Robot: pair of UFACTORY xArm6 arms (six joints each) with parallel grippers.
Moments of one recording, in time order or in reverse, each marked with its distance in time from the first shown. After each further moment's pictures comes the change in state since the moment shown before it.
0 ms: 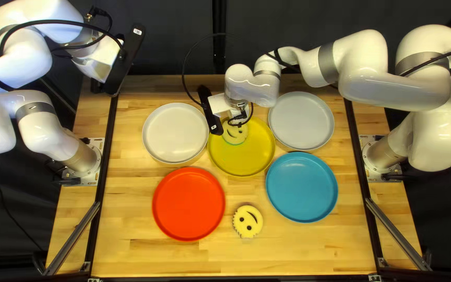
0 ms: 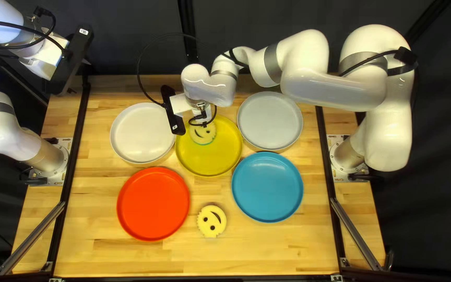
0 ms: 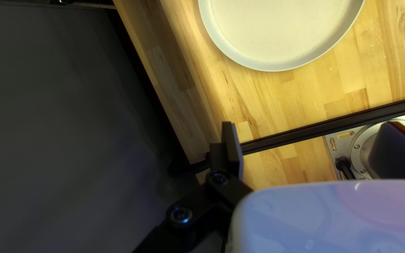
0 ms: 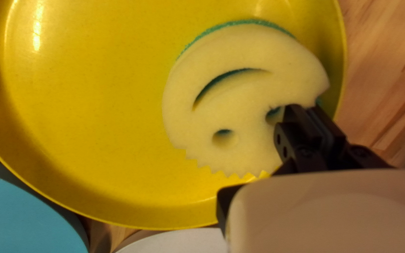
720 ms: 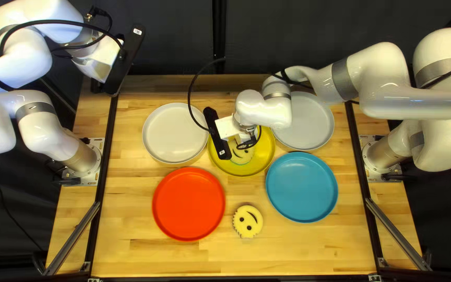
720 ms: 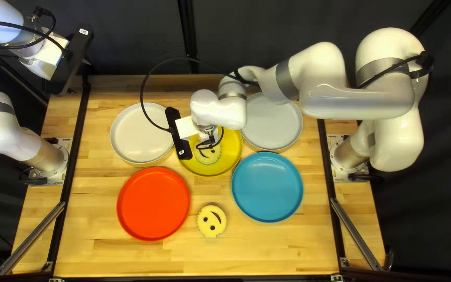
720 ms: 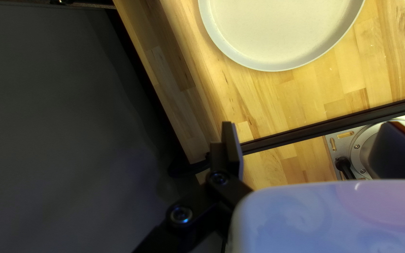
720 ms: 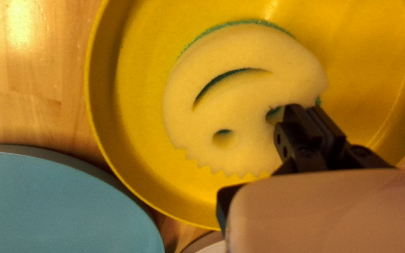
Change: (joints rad) left arm 0.000 0.000 0.000 0.000 0.000 0.000; right arm 0.135 -0.085 0.119 -0.059 -0.056 0.137
